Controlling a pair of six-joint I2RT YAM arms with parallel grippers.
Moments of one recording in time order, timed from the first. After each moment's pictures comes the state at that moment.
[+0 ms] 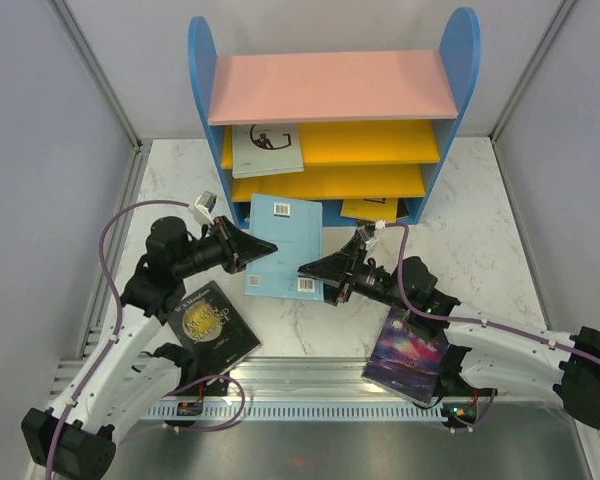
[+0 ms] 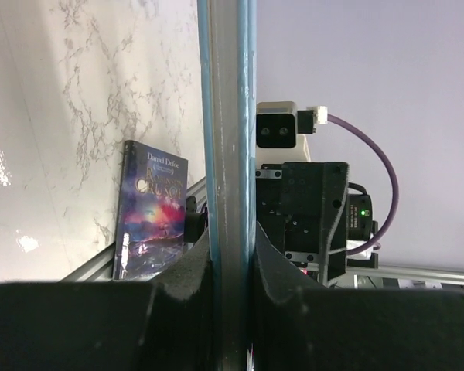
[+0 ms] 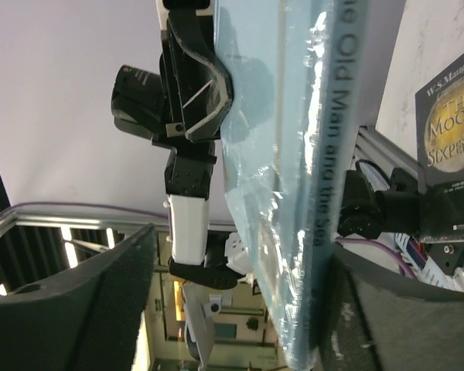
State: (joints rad) left arm -0.35 0.78 0.71 -0.17 0.64 -1.16; right arm 0.95 0.99 0.47 0.61 -0.23 1.58
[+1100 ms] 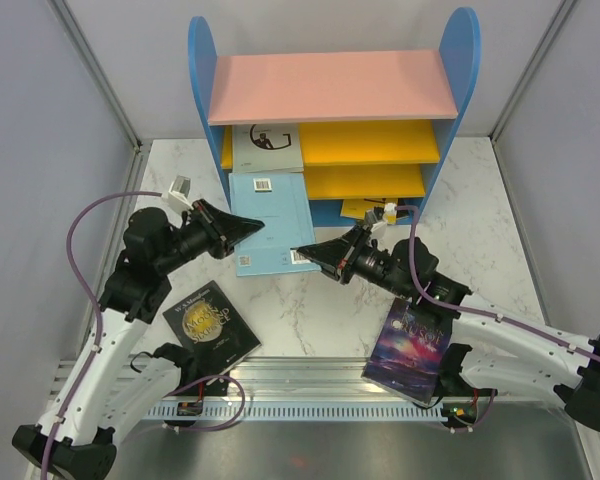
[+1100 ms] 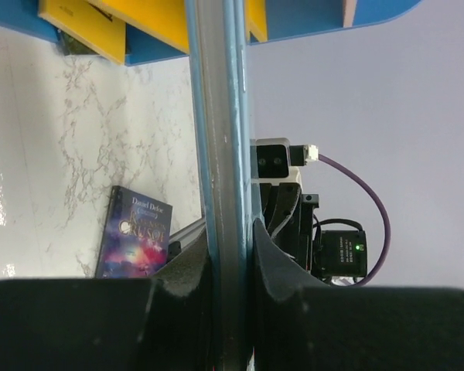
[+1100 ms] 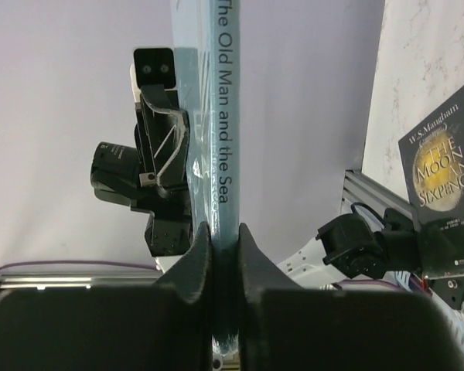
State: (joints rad) left arm -0.34 0.77 0.89 -0.32 0.48 -1.19; right arm 0.94 0.97 0.68 0.30 -0.07 1.55
